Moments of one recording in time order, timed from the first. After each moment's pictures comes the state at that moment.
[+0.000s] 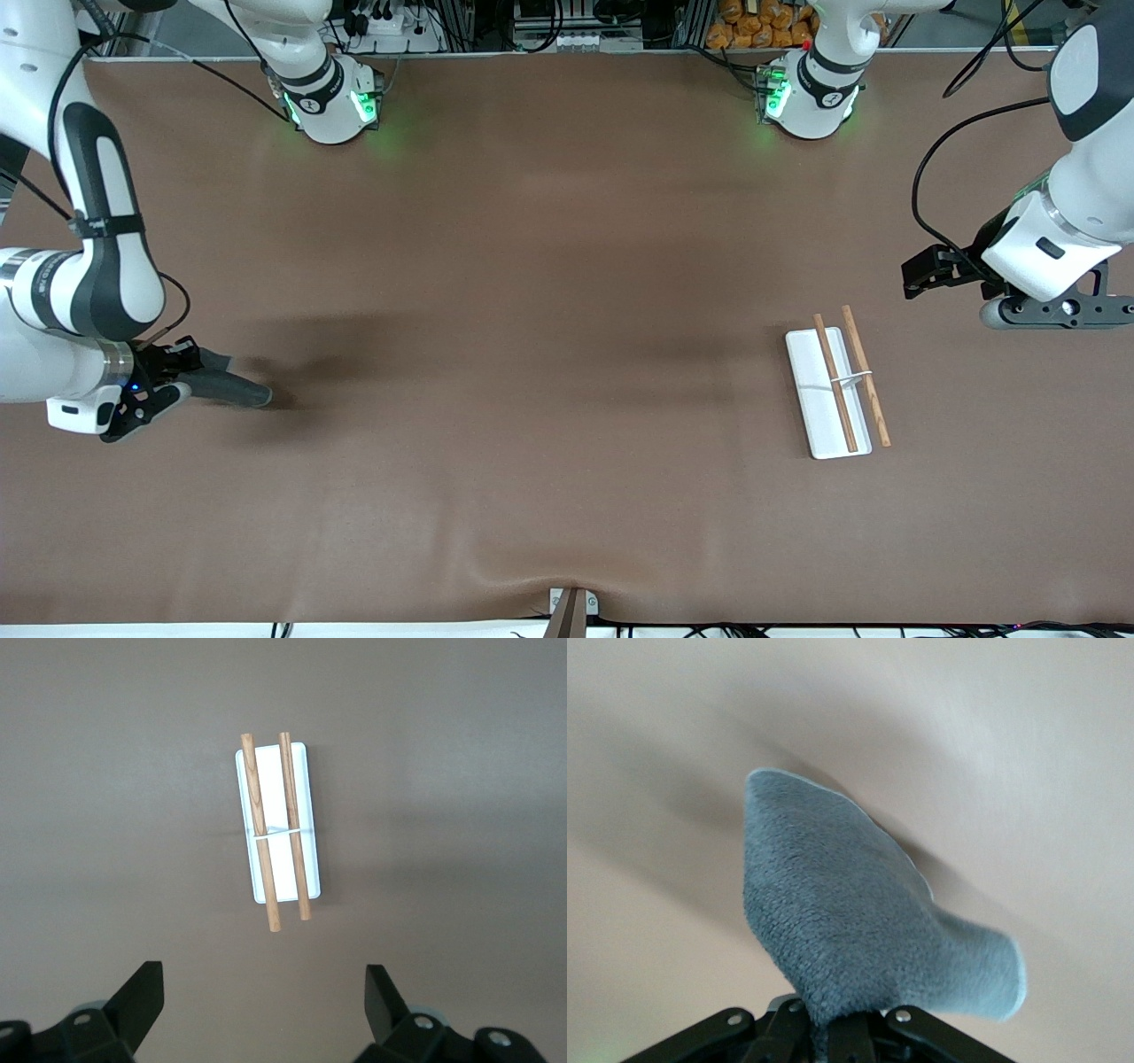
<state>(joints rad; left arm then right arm) -0.06 0.14 -0.09 -1.53 0.03 1.66 -0.12 -0.16 0.52 0.07 -1.54 -0.06 1.84 -0.70</state>
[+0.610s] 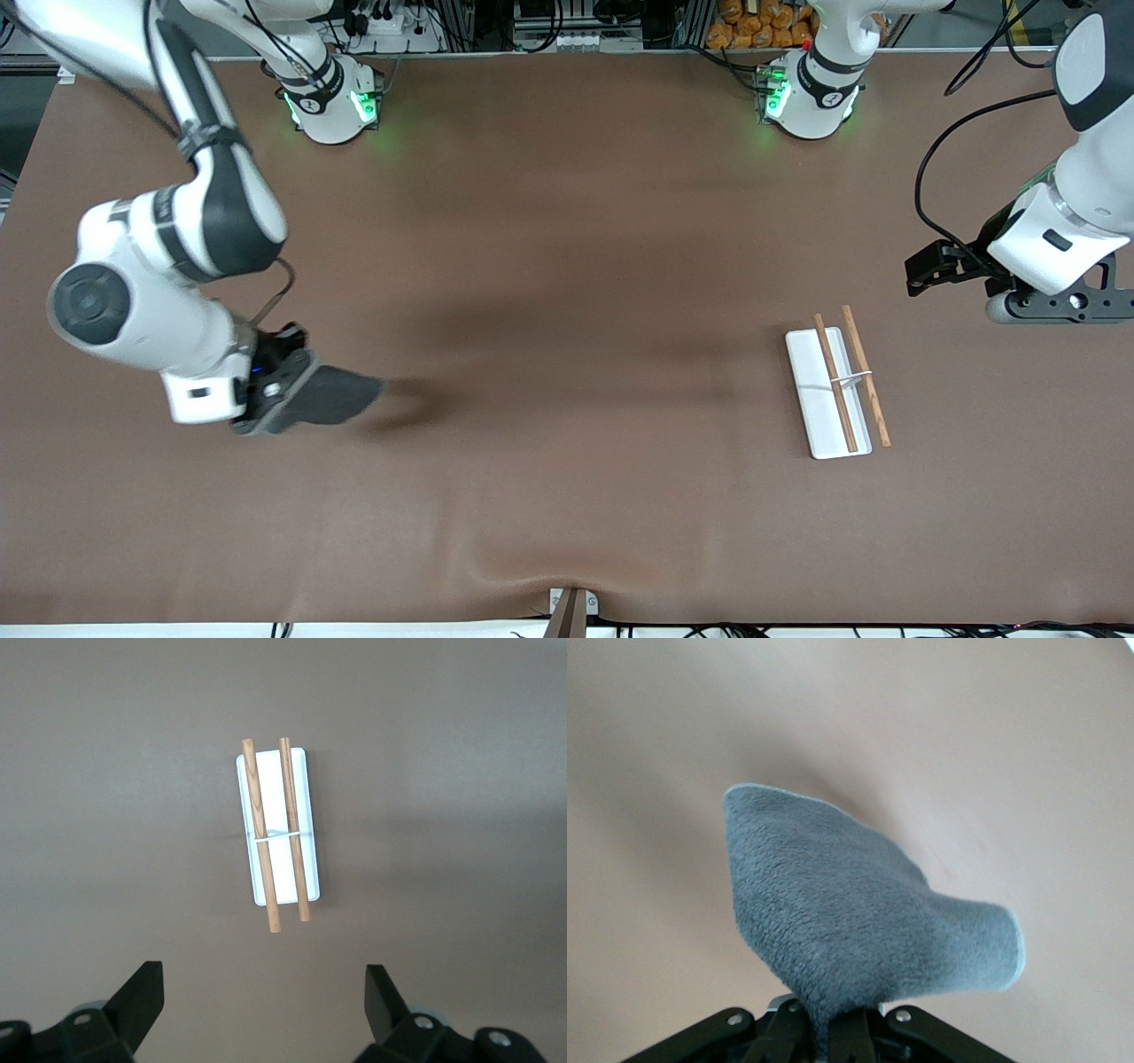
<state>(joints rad) -0.06 0.13 -0.09 -1.52 0.03 1.66 -0.12 0.05 0.45 0.22 -1.45 -0.02 1.84 -0.68</state>
